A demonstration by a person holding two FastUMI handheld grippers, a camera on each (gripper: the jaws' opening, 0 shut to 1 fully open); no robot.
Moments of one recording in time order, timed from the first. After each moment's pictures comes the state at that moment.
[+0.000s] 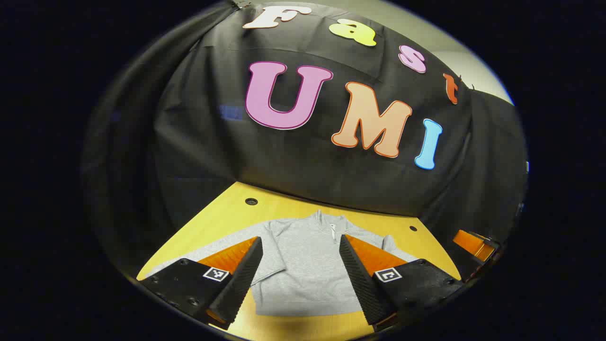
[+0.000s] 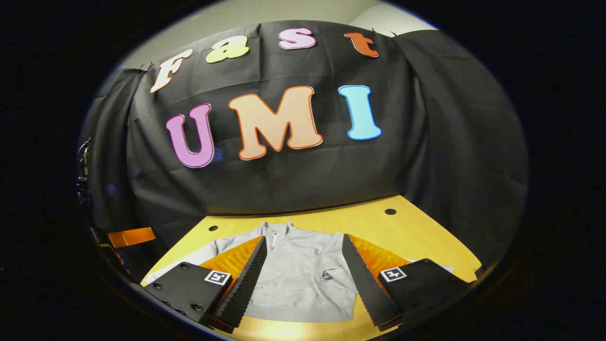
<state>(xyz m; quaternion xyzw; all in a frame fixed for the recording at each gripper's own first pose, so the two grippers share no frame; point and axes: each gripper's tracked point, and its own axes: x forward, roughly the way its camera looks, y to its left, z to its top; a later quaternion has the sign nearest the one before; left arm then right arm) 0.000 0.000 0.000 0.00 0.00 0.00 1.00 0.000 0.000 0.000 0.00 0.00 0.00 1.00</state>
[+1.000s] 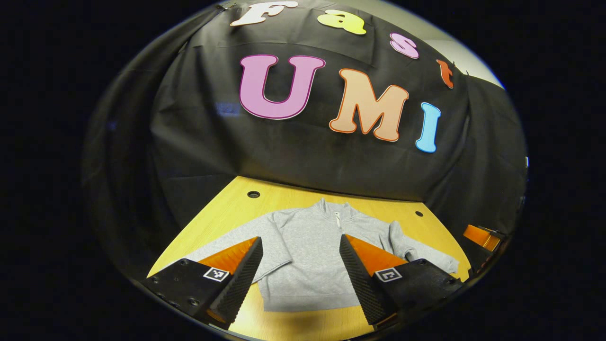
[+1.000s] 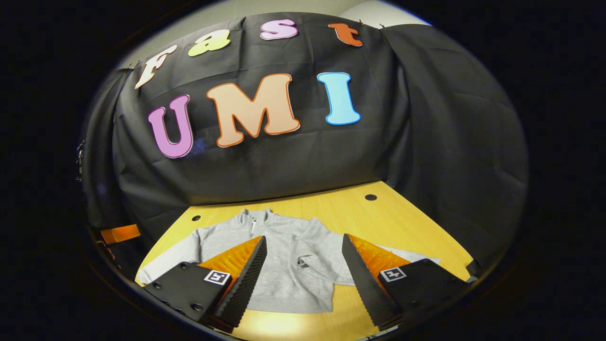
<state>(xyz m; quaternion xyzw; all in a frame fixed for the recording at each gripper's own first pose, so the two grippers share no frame) 0.001 0.002 -0.019 0.03 0.03 0.01 1.00 -0.007 -0.056 -0.026 0.01 0.04 -0.04 1.00</state>
